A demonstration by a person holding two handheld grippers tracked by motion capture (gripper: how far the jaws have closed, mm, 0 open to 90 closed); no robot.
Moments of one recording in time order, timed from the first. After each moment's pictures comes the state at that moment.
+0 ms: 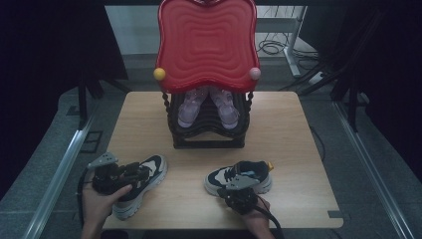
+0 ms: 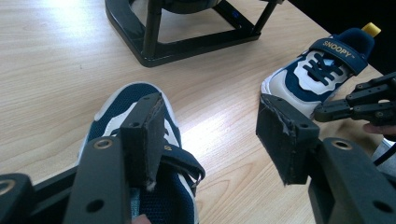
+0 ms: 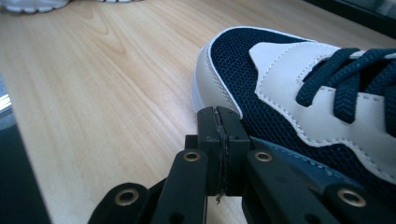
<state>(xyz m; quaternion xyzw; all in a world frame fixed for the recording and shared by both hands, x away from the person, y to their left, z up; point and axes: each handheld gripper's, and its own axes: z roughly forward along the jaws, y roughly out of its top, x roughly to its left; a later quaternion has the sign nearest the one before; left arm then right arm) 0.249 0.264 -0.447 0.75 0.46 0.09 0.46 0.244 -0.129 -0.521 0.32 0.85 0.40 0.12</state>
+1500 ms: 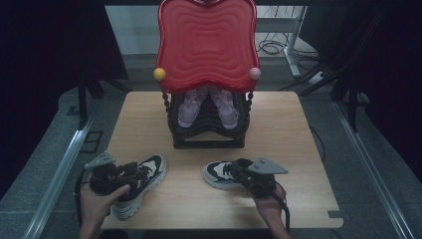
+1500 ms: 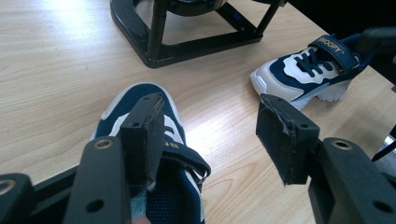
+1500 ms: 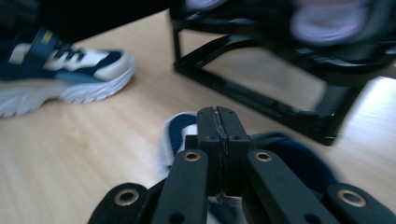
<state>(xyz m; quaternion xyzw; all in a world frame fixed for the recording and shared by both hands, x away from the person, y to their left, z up) 0.248 0.268 -0.447 0.75 0.47 0.09 0.47 0.260 -0.175 -0.457 0.36 0.77 0.49 0.20</state>
